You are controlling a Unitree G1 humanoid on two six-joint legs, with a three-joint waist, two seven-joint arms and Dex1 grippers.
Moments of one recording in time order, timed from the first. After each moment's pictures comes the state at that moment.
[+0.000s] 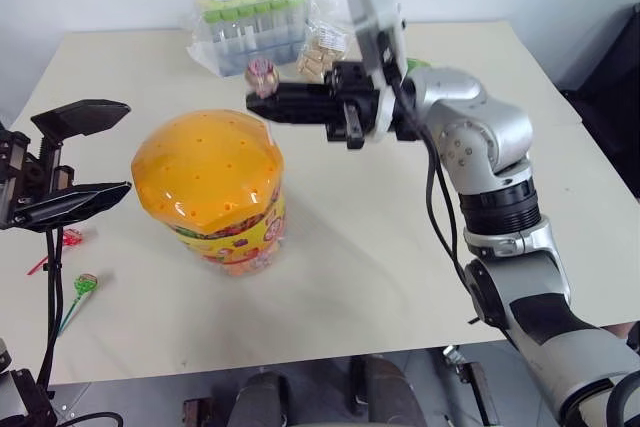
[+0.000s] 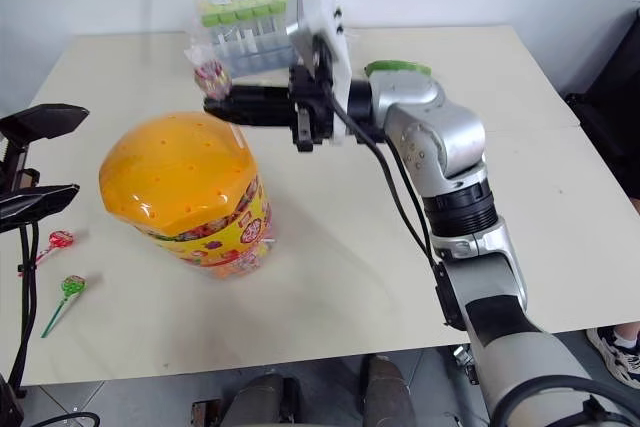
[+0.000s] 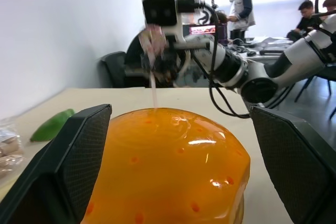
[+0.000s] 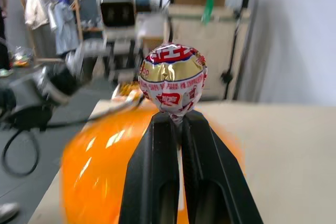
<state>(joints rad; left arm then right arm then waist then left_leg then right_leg) -0.43 0.92 0.60 -0.02 -0.92 0.52 -1.42 -1.20 -0.28 0.08 0.13 0.62 0.59 1.11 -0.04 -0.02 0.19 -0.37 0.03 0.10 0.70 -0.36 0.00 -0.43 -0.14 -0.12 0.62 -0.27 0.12</state>
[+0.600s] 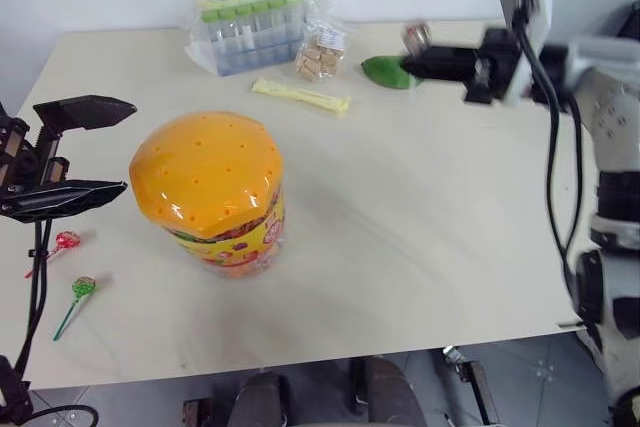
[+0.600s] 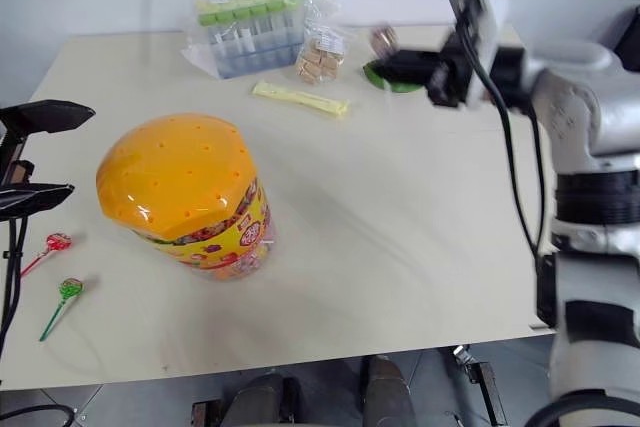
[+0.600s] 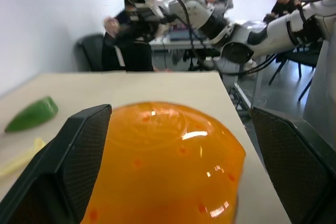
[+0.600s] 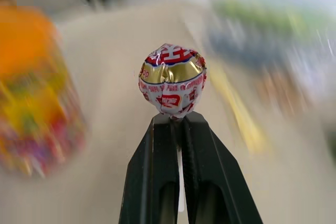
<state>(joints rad) -0.44 1.07 0.54 0.05 -0.92 0.57 -1.50 -0.98 -0.84 -0.01 0.13 0.51 0.85 1.03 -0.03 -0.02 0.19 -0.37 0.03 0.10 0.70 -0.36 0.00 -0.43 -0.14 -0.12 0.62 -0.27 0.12</state>
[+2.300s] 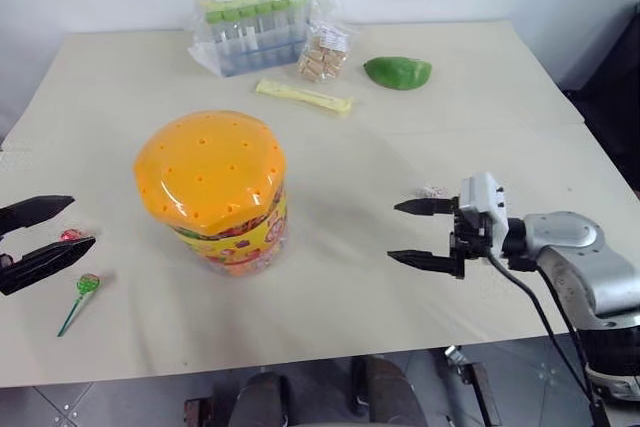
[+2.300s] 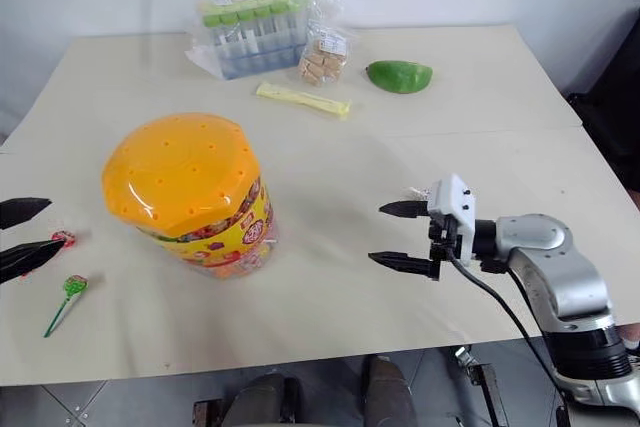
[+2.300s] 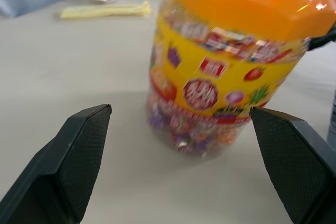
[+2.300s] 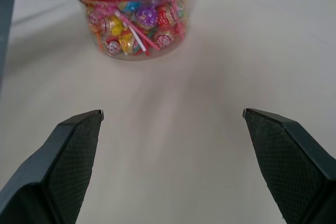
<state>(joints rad) 0.19 0.95 0.91 -0.04 -0.77 0.57 -1.27 -0.33 -0.71 -0.01 -0.19 0.46 0.37 1.17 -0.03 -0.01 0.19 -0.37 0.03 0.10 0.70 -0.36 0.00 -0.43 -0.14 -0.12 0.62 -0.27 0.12</state>
